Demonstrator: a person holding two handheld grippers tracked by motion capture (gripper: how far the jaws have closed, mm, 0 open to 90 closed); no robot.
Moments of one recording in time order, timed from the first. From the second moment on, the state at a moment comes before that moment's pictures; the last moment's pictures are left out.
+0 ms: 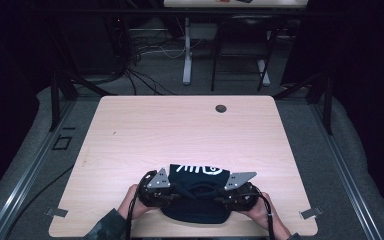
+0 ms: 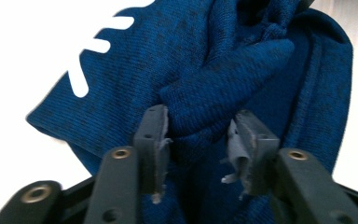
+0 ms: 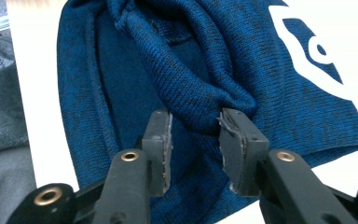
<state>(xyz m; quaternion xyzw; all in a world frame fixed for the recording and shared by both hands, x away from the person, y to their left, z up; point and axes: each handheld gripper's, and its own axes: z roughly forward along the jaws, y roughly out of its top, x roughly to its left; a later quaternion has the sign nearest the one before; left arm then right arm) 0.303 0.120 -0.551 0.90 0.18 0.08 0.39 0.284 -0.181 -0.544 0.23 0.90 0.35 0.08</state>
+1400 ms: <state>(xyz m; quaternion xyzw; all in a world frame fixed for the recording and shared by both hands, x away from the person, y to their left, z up) 0.306 0.108 -0.560 0.90 0.24 0.15 0.34 0.298 -0.169 -0.554 0.27 0.90 0.33 0.09</state>
